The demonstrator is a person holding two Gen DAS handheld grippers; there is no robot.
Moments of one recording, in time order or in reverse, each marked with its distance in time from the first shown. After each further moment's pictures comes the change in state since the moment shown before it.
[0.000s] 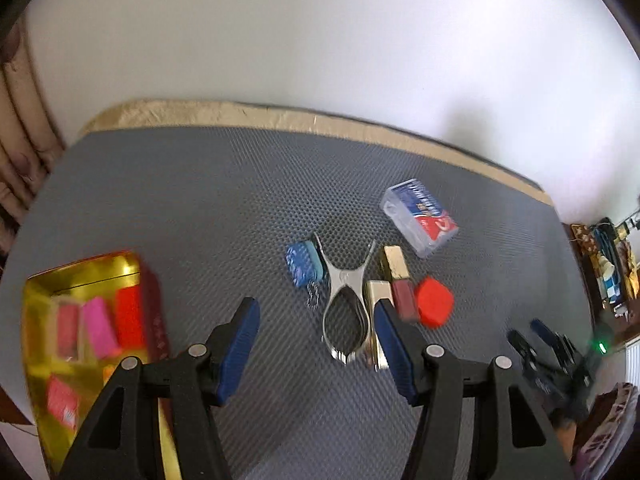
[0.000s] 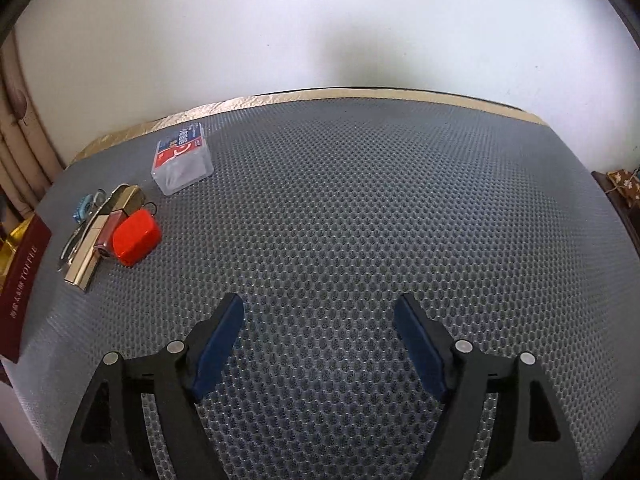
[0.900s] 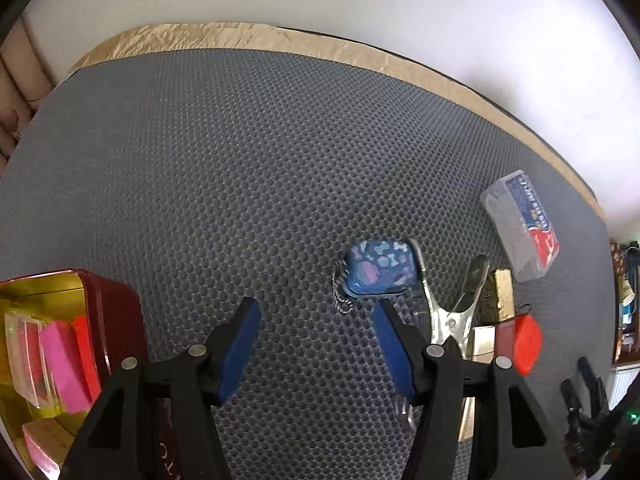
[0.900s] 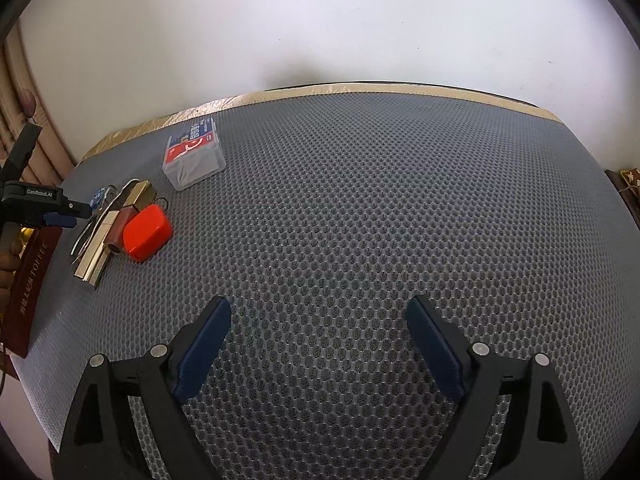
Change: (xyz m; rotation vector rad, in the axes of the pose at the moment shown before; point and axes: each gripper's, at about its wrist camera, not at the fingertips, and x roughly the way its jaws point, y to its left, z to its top) left arm 0.103 0.059 0.028 -0.099 0.189 0.032; right arm 0.014 0.008 0.001 -0.018 0.019 0.034
